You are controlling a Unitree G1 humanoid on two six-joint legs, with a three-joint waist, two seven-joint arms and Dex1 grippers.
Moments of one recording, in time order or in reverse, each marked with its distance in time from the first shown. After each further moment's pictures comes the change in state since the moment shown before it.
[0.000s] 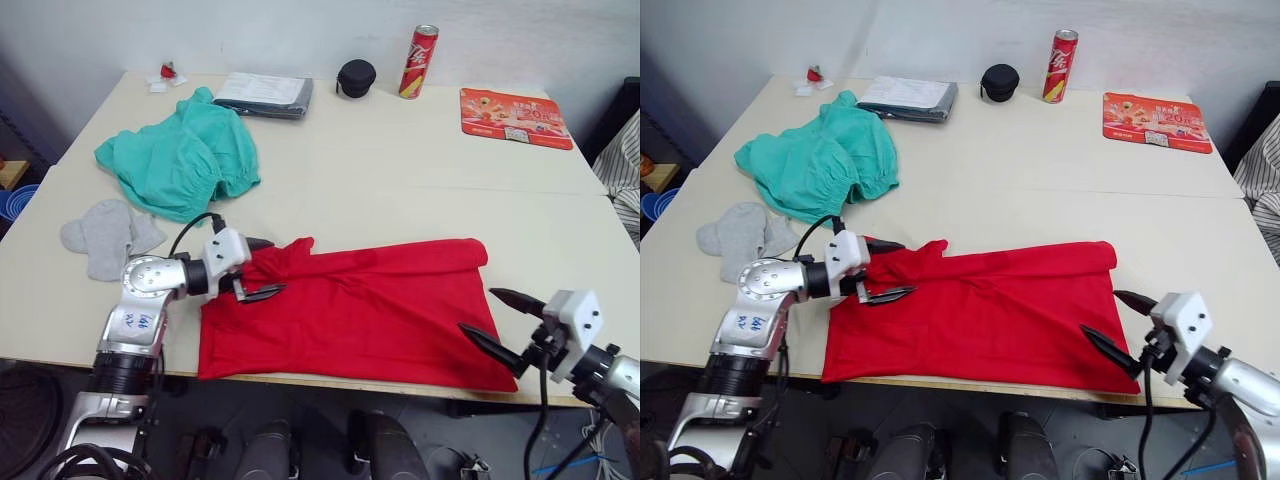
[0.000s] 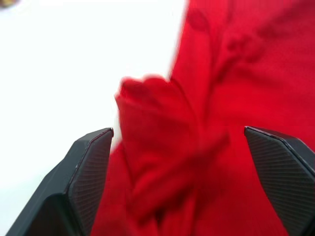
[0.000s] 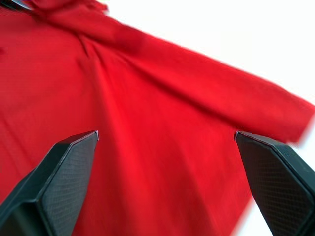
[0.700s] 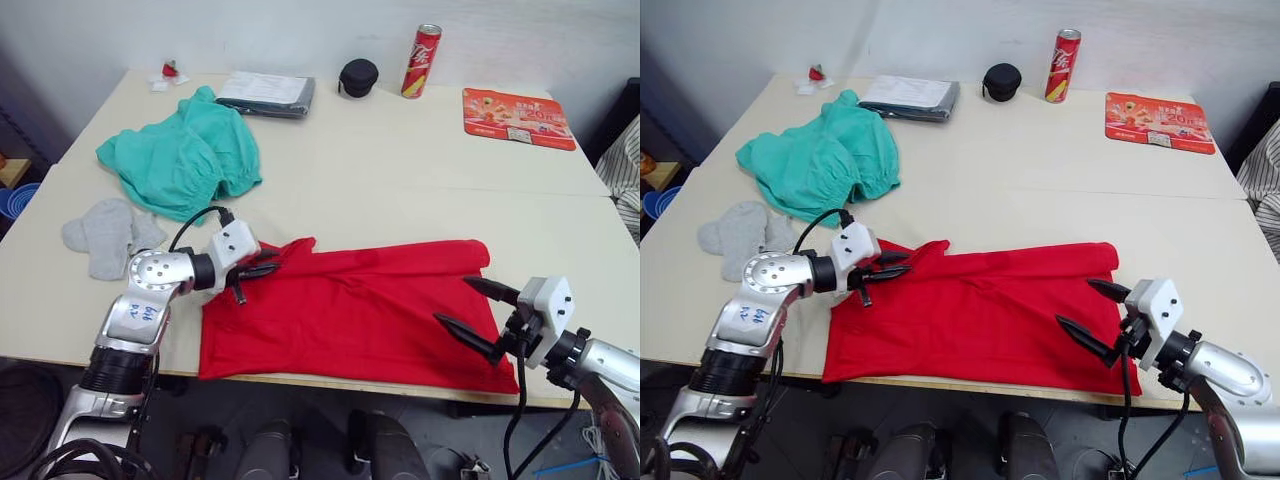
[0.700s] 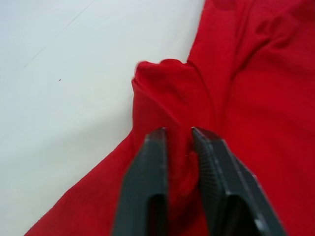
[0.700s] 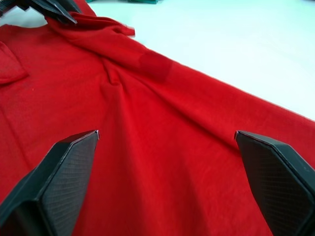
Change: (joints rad) left arm -0.033 0.106 -0.055 -0.001 -0.051 0.087 -0.040; right arm -0.037 0.000 0.052 -0.028 0.012 0.034 -0.022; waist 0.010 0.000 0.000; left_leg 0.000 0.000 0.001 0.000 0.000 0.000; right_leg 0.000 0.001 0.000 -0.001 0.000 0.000
